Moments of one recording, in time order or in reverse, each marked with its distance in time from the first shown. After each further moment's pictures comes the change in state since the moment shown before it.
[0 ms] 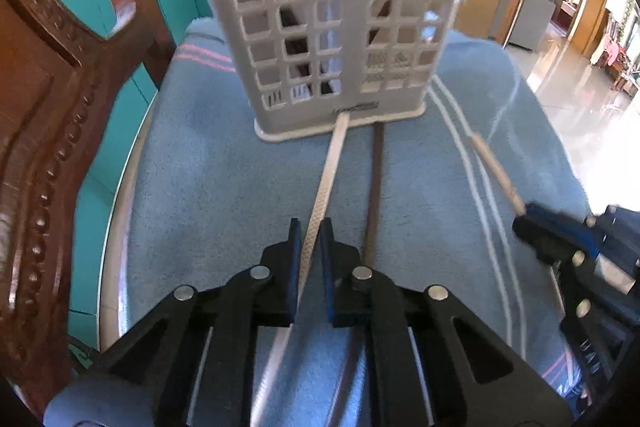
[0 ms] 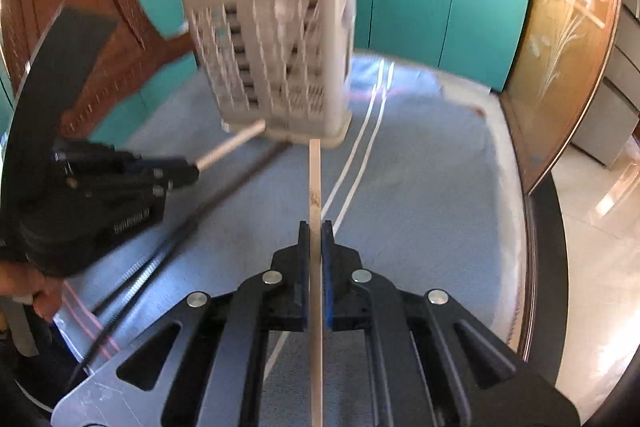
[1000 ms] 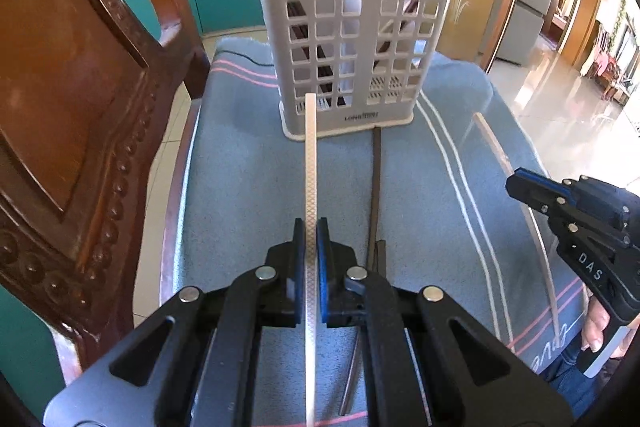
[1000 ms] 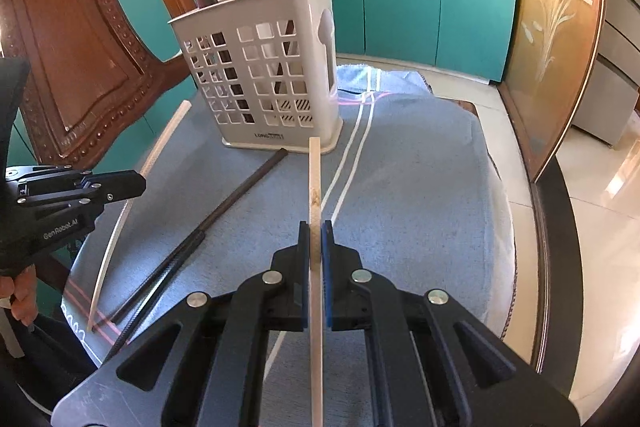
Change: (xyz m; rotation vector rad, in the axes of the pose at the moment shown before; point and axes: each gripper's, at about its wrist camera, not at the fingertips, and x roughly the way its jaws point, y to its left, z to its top) left arm -0.052 0.033 -0.013 -0.021 -0.053 -0.039; right arm -0.008 -0.014 -0.004 0.077 -0.008 0.041
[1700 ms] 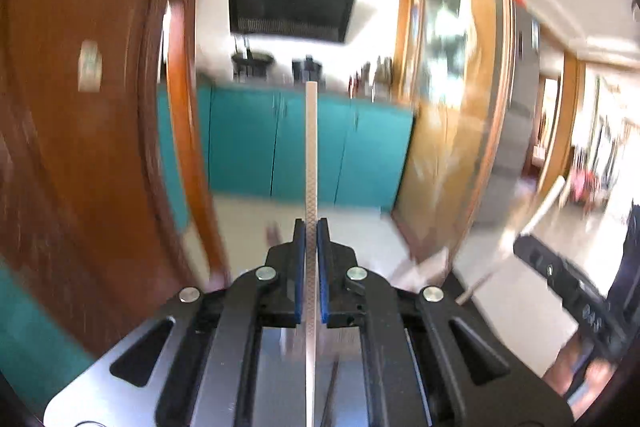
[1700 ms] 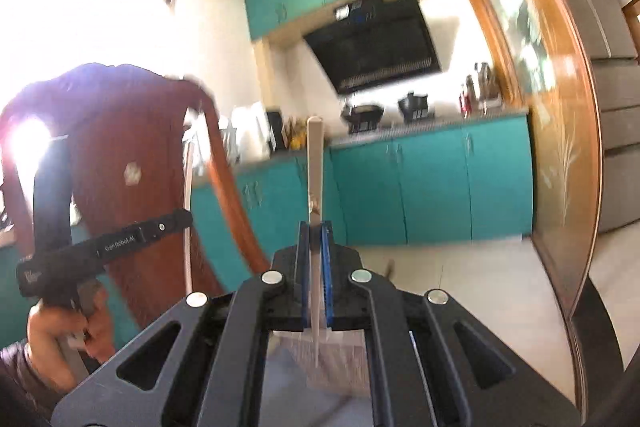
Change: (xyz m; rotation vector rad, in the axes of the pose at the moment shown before) left arm -0.211 0.032 0.112 -0.141 -0.661 -0.058; right arm -0.169 0.010 0.136 0.060 -0.735 0.174
